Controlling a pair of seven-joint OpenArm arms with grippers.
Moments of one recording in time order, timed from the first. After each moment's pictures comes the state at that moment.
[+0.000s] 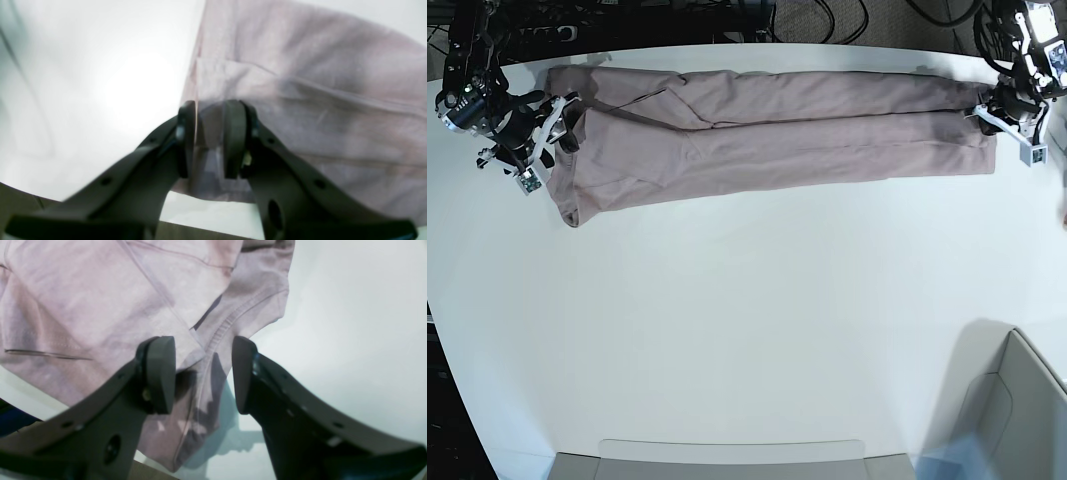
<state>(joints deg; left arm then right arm) 25.6 -23.9 -33.9 94.6 -33.0 -13.1 59.3 -20.3 26.2 18.6 109.7 30.1 35.6 -61.1</state>
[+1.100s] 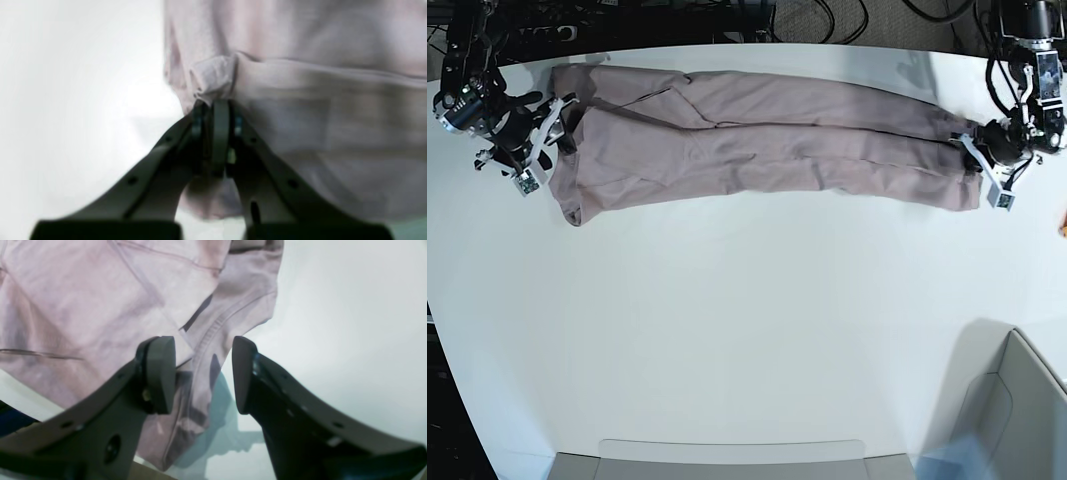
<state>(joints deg) 16.3 -28.6 -16.6 80.4 -34.8 -27.4 55.5 -20.3 26.5 18.8 109.7 30.2 35.6 -61.1</state>
